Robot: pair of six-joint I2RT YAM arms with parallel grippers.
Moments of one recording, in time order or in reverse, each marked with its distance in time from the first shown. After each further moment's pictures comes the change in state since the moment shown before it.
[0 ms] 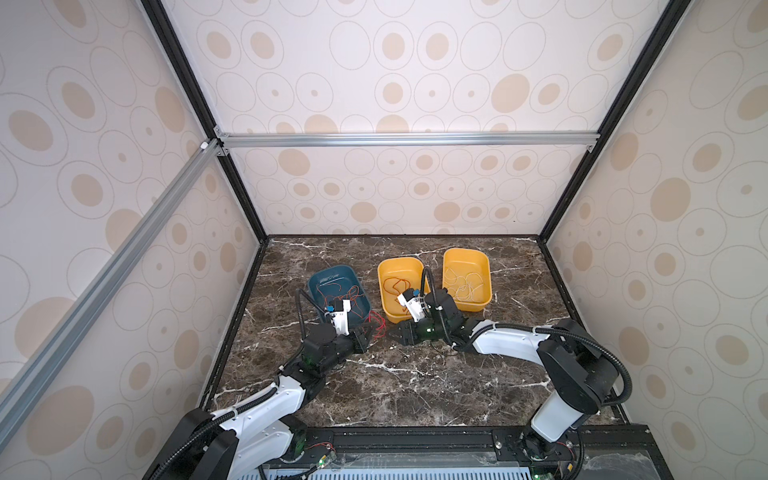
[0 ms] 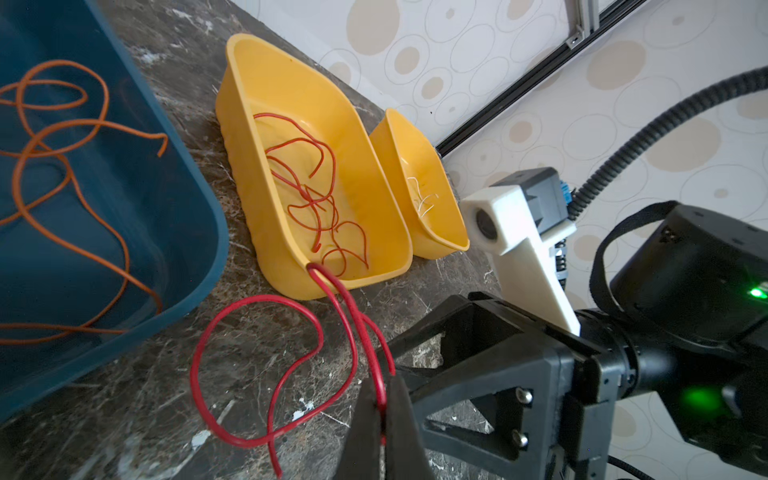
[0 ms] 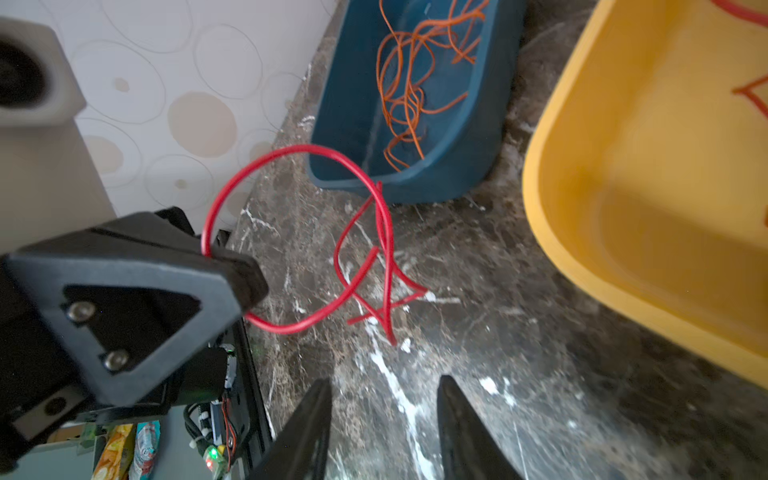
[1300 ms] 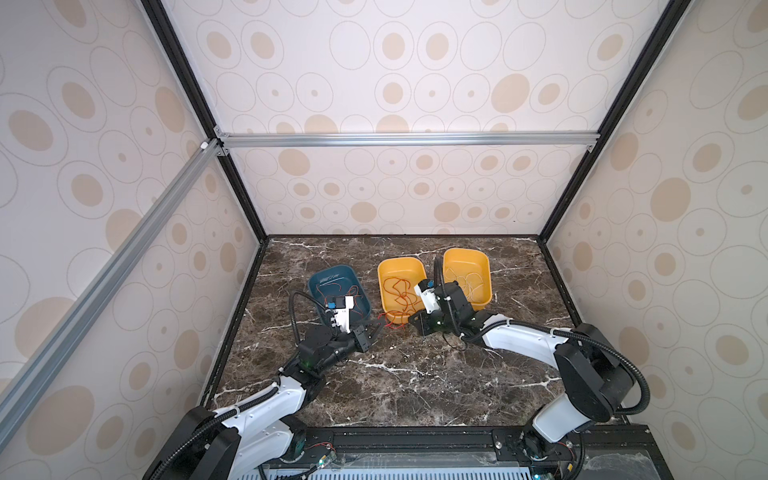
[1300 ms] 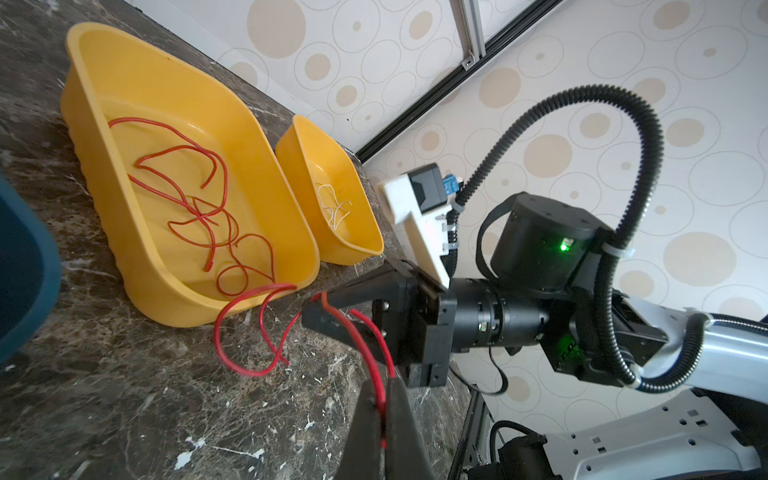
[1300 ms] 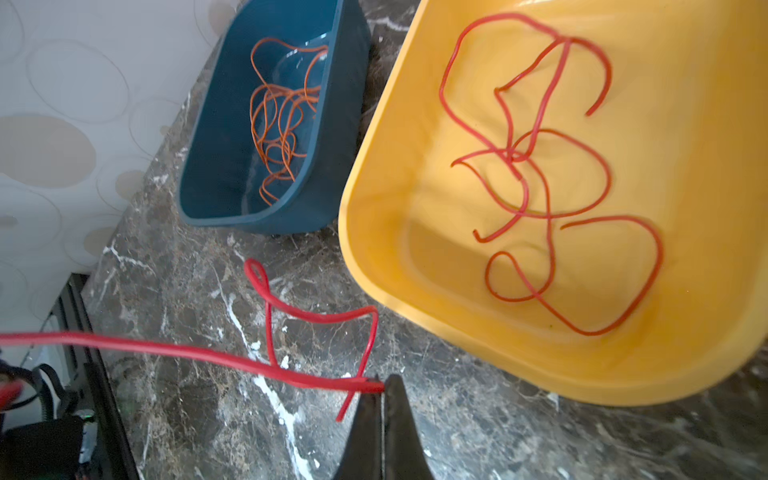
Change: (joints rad) left arm -0.001 0.032 -0.013 0.211 0.156 -0.107; right arm -0.109 -0.108 0.039 -0.270 0.236 -0.170
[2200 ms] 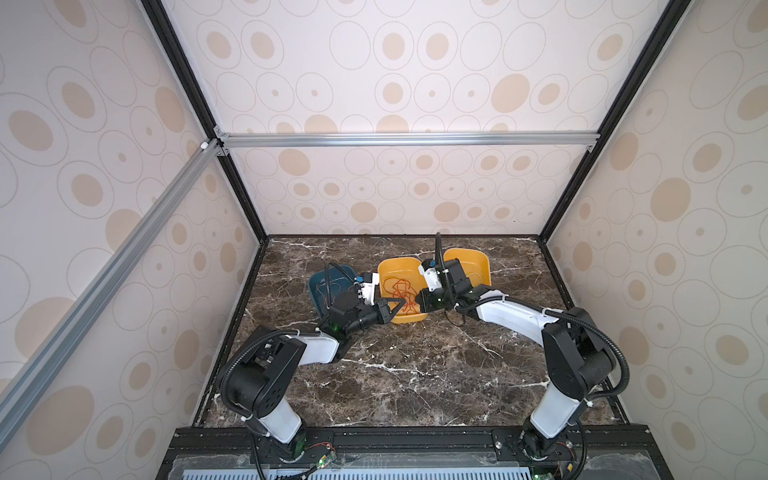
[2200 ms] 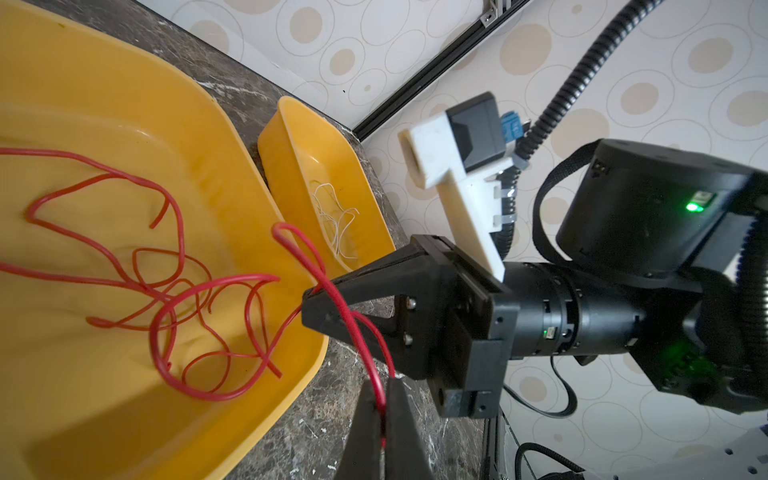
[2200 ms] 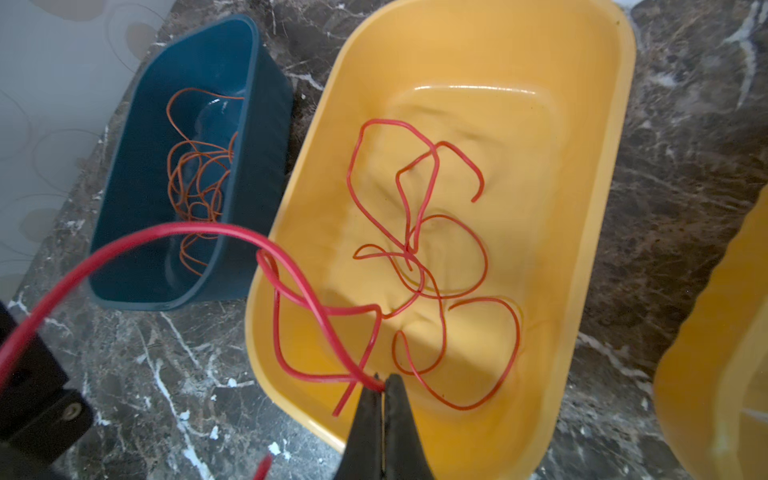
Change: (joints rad) left arm 0.029 0.589 0.361 0.187 0.151 0.035; right arm -0.082 0.174 0.263 -0.194 0.078 -0.114
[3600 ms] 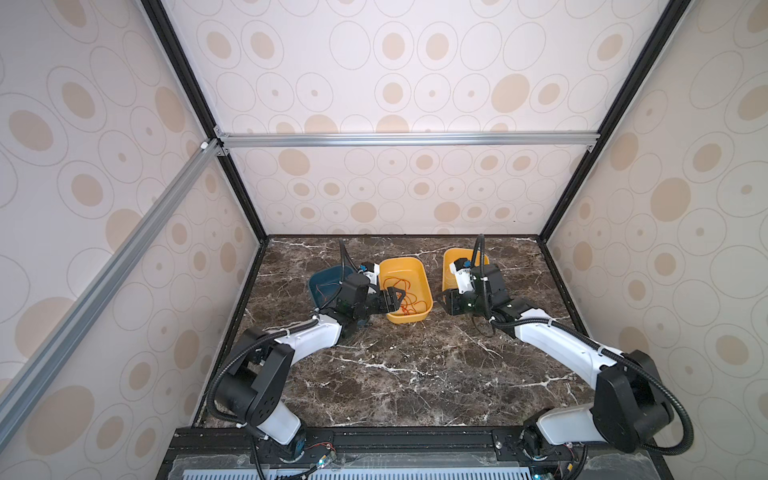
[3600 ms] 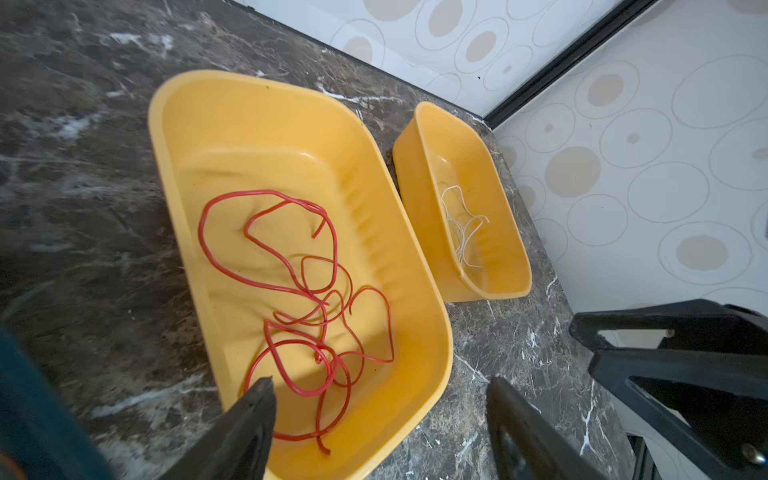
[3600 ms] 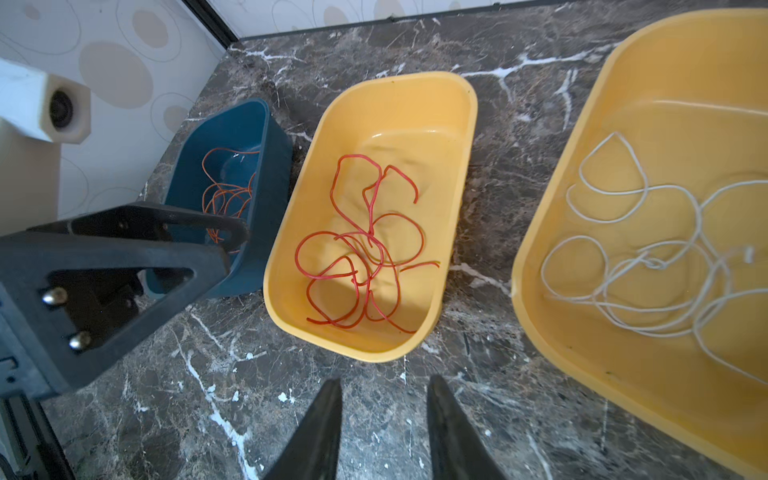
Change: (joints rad) left arm -0.022 -0.120 0.221 -0.689 -0.351 0.281; right arm -0.109 -0.398 -0.248 0.011 0.009 0.027
